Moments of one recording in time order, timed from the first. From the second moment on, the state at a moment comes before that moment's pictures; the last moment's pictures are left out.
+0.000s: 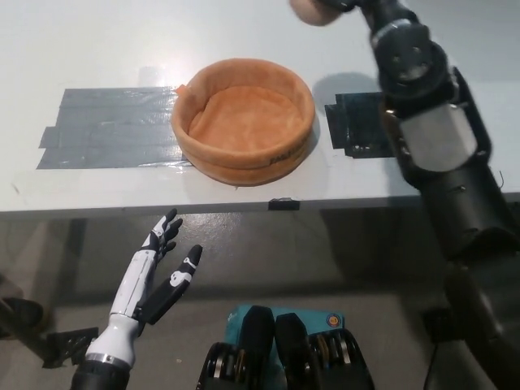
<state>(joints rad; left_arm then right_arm) -0.09 0.14 -0.09 -0.08 0.19 0.04 -0.03 -1.19 -0.03 0.05 0.77 -0.27 0.09 -0.07</state>
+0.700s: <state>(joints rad) -0.11 0.14 -0.10 -0.08 0.20 0.04 -0.04 -1.23 0.07 0.26 1.30 -0.31 -0.06 -0.06</state>
